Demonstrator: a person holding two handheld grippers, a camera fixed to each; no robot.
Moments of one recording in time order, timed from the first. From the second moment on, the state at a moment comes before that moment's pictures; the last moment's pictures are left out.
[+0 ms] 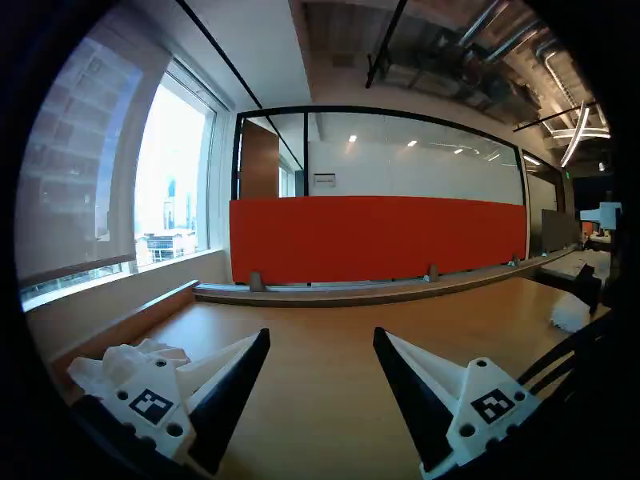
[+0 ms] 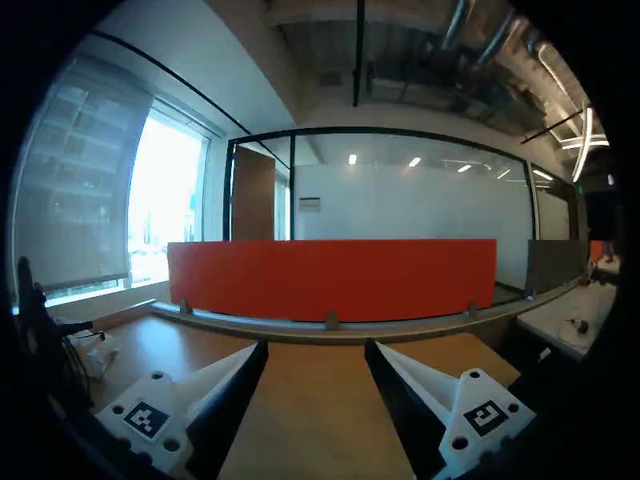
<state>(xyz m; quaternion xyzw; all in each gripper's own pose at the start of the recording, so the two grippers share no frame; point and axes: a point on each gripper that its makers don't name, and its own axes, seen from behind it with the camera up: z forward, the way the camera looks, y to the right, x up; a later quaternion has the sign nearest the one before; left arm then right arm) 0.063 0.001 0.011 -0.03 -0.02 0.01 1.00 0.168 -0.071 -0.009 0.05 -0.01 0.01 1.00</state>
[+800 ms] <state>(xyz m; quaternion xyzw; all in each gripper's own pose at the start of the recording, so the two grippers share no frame) 0.013 -0.001 0.008 0.00 -0.01 -0.01 1.00 0.145 -0.071 0.000 0.07 0.00 0.00 1.00</state>
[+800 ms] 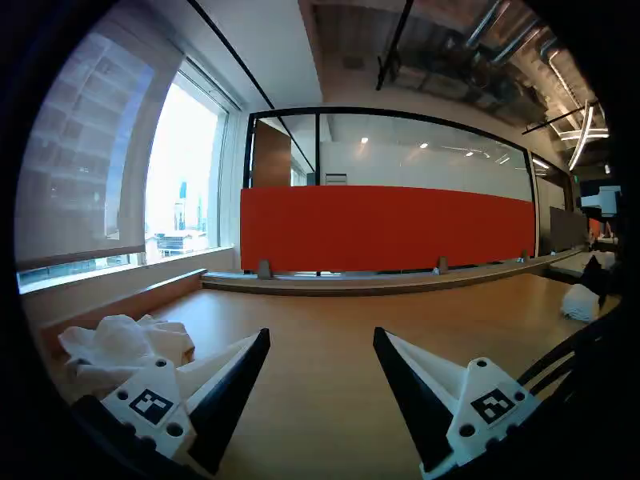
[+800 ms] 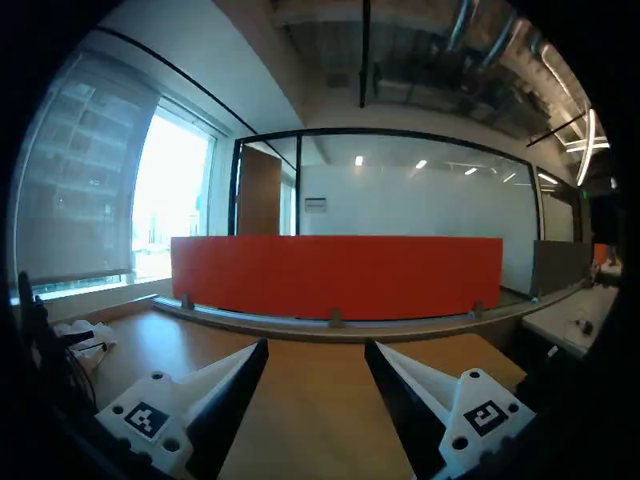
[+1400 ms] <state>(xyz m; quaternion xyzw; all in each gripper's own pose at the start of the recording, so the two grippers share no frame) 0.001 -0.008 0.003 0.01 -0.01 -0.02 1.00 0.143 -0.070 0.001 0.06 0.00 -0.01 1.00</state>
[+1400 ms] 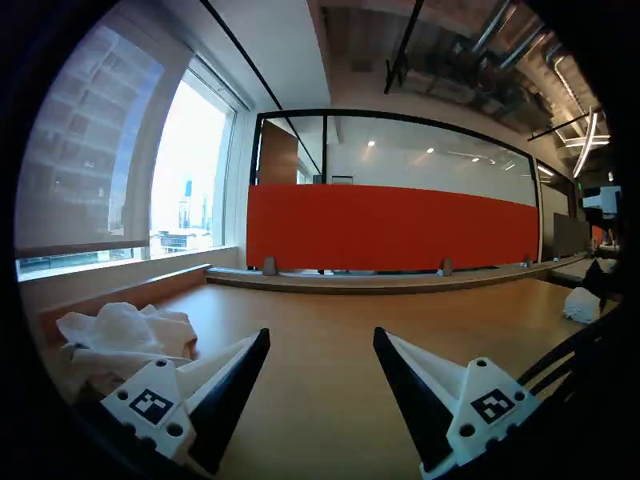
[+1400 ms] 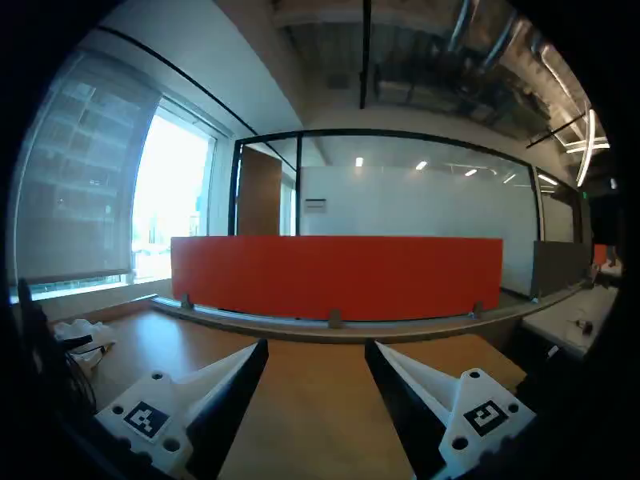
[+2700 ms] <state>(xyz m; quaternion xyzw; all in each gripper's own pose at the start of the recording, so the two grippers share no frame) 0.000 -0.006 0.001 0.01 0.00 0.00 1.00 0.095 -0.019 0.004 0.01 0.02 -0.02 1.00</state>
